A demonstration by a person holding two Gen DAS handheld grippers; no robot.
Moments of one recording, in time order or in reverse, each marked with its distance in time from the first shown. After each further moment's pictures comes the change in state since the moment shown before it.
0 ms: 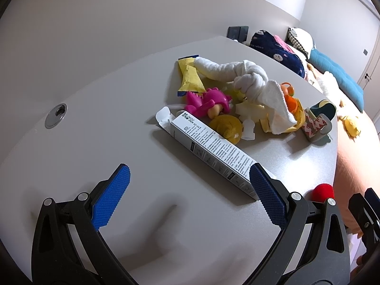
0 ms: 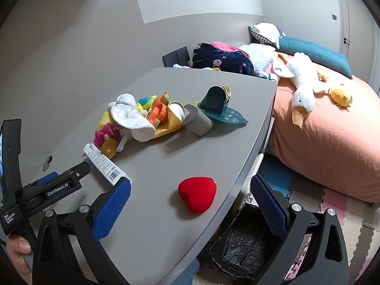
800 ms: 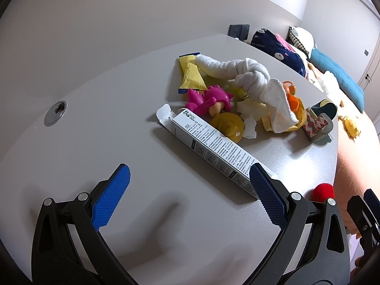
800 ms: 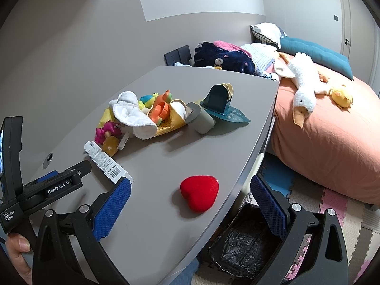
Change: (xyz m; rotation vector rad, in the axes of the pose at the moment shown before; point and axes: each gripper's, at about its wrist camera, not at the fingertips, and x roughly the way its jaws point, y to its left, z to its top) left arm 0.003 0.004 0.000 -0.011 0.014 -0.005; right arm 0.001 0.004 -0.001 -0.002 0.002 0.000
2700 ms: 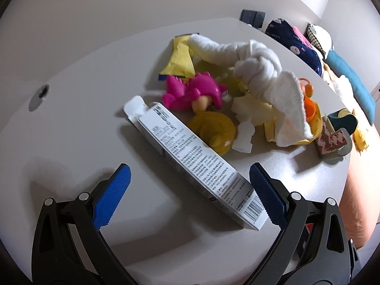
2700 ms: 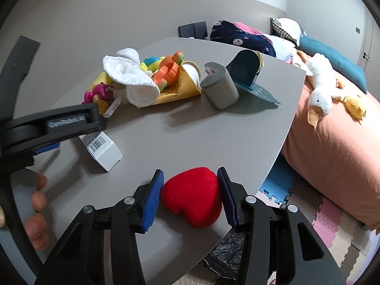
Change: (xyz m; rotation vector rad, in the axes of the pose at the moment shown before) left arm 0.053 -0.031 0.019 -0.106 0.117 0.040; right arm 0.069 0.012 -0.019 -0.140 0.108 0.004
